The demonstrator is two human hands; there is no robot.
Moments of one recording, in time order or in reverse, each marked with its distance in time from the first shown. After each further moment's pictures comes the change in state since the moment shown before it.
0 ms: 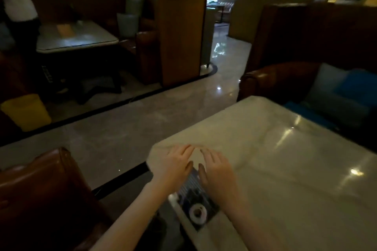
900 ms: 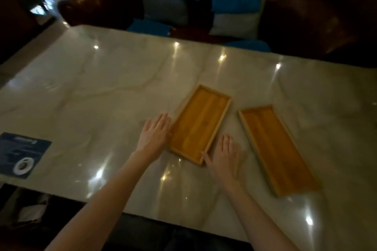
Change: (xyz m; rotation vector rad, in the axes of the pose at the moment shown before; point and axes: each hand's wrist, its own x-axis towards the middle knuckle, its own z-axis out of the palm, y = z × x) left_hand -0.103 0.391 0.186 0.194 -0.479 0.523; right_hand -0.456 0.224 -0.162 -0.209 -0.200 1.142
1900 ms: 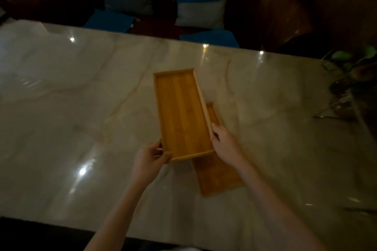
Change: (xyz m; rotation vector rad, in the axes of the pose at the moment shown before) left_hand -0.003 0.211 0.000 -1.038 0.011 -0.255; right_hand 0.054 0.186 -0.118 0.518 -0.168 -0.079
